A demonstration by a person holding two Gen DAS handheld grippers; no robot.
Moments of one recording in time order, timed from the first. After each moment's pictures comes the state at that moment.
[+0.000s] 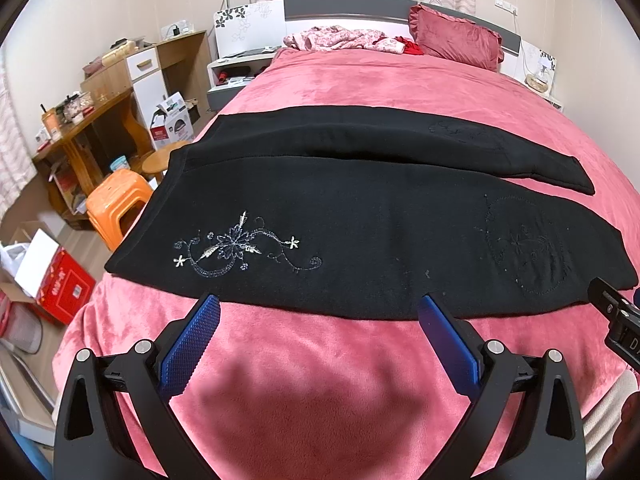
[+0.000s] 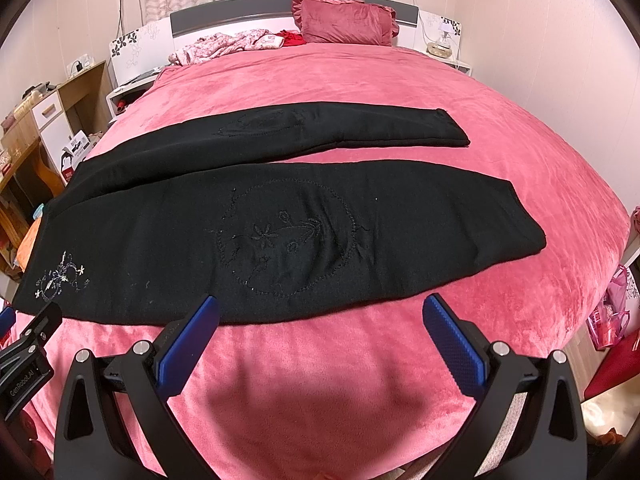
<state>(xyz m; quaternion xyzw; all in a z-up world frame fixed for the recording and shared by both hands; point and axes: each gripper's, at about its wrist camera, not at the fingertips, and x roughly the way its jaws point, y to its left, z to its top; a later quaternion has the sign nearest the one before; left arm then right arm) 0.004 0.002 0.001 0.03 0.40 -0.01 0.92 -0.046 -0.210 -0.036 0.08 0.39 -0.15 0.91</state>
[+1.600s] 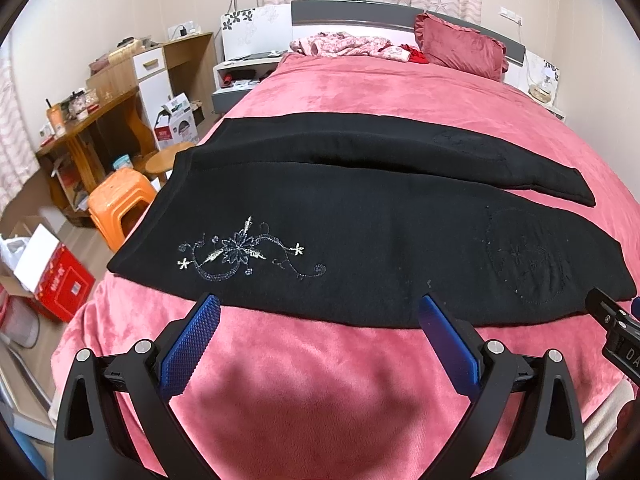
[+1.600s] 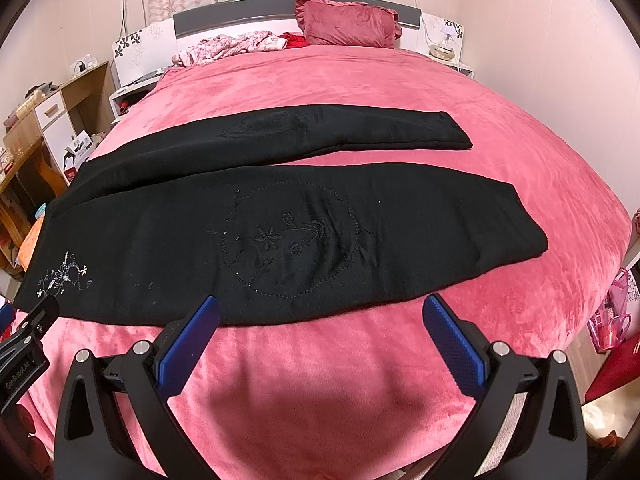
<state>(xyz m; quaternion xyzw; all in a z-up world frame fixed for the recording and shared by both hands) 0.000 0.004 0.002 0.01 0.39 -0.01 0.92 -0.047 -0.207 -0.038 0.07 0.39 -0.14 0.91</state>
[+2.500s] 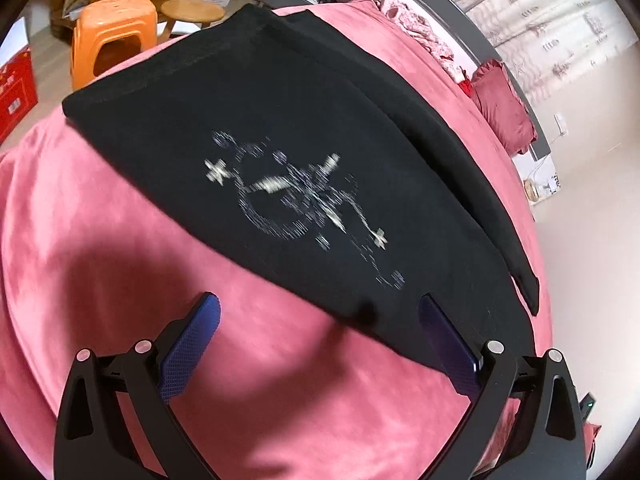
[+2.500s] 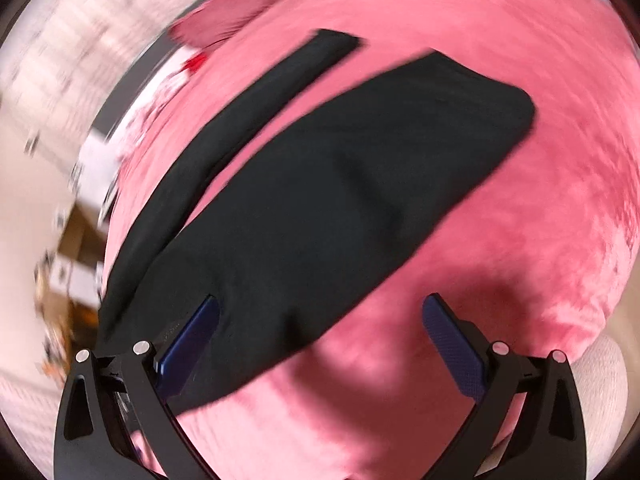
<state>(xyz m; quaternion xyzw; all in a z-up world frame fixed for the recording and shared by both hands) 0.056 0.142 -0.070 -0.31 0.47 -0.05 0.83 -0.048 -0.416 -0.104 0.45 0.38 -0.15 0.79</state>
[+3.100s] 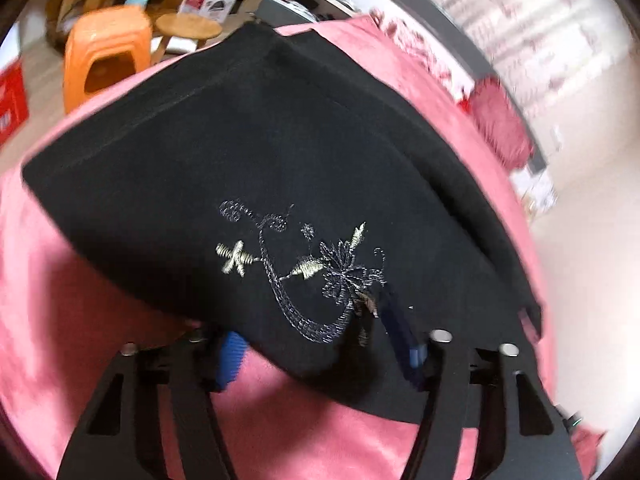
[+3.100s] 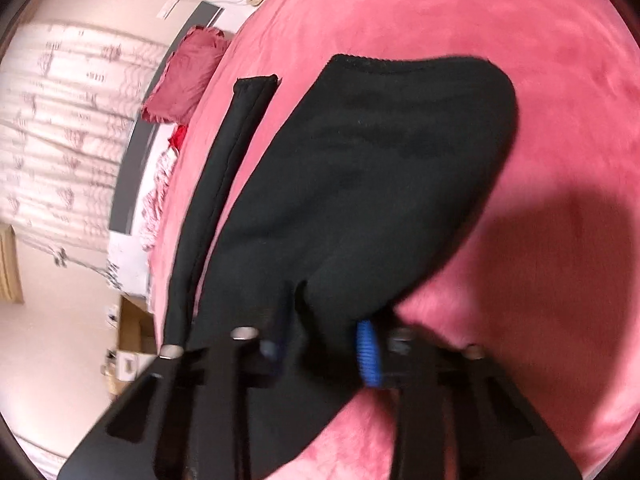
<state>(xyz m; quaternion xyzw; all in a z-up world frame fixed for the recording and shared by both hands) 0.101 0.153 -0.081 -0.28 0.45 -0.04 0.85 -0.047 -0.484 -0.135 0.54 0.30 -0.14 0.78</state>
